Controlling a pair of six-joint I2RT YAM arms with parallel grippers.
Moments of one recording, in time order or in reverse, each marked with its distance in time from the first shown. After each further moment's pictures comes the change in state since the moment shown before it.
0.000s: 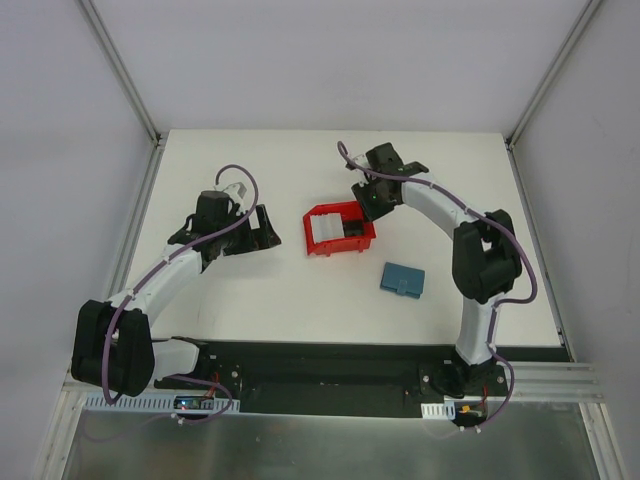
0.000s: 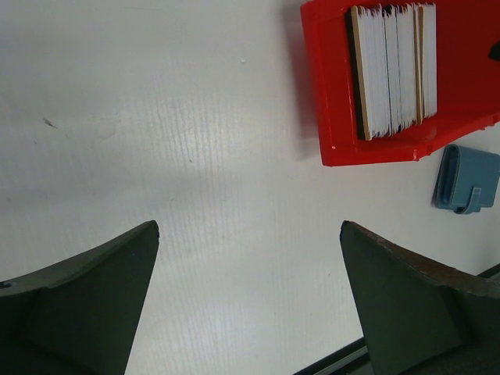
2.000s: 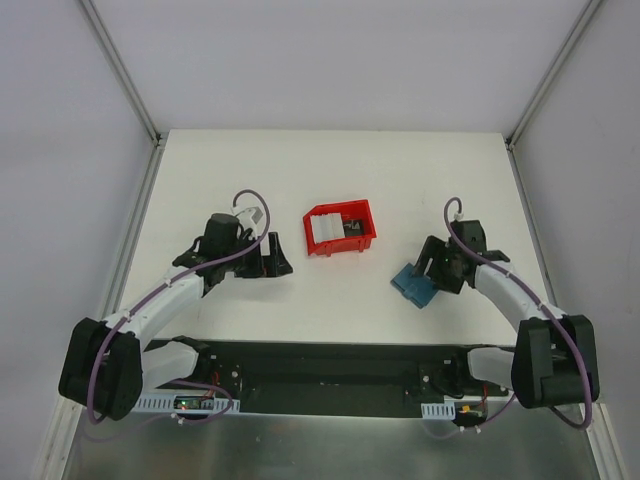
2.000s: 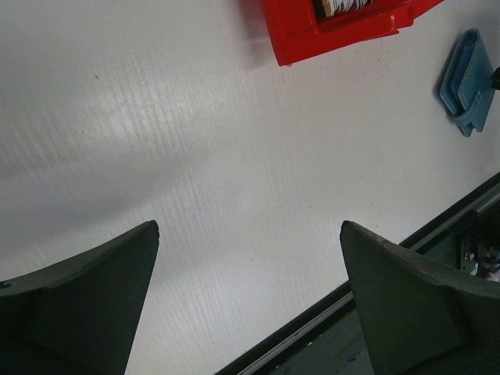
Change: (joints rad) left arm -0.109 -0.124 -0.169 0.033 0.106 0.002; right arm -0.345 -0.702 -0.928 0.209 -0.049 0.623
